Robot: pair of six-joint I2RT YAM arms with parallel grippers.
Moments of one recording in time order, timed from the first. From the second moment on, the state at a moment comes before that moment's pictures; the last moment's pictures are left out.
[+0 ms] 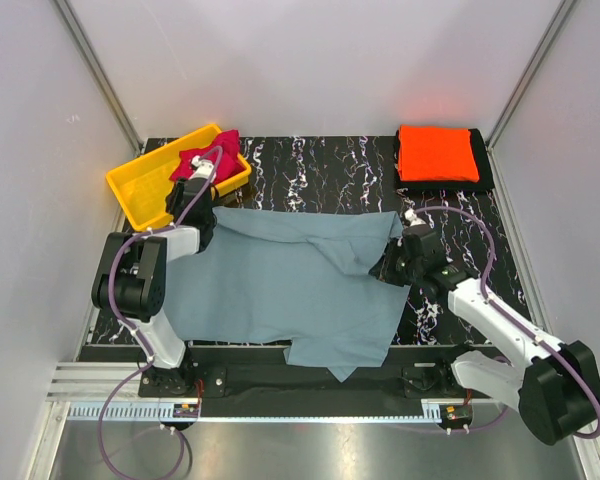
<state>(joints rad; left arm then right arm) -0.14 1.74 0.86 0.50 -0.70 0.48 0.43 1.06 0.63 -0.32 -0.08 0.64</state>
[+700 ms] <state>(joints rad) -0.26 1.34 1.12 -0.11 -0.39 -0.05 0.33 1.26 0.70 -0.64 0.07 1.05</state>
